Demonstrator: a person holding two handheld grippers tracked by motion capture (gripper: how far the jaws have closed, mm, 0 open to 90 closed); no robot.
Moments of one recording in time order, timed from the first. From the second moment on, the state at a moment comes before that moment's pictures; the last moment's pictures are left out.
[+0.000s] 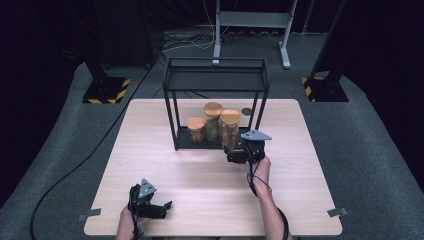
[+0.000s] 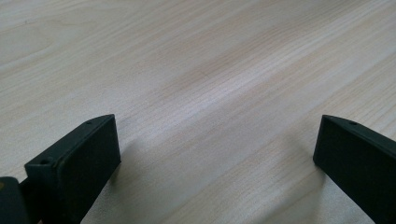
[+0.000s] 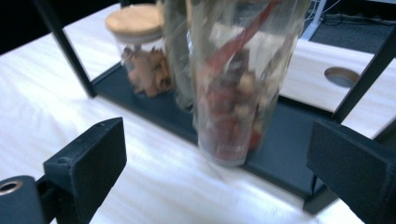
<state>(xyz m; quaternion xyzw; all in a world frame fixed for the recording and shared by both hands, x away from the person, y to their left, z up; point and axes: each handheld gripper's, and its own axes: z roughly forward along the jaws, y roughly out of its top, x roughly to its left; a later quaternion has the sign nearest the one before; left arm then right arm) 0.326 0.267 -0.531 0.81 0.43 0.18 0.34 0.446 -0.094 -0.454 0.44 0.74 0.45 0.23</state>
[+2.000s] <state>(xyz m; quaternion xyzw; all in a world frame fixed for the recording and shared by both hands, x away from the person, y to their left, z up) 0.326 0.266 -0.531 0.81 0.43 0.18 0.34 0.345 -0.166 -0.525 0.49 0.75 0.40 0.20</state>
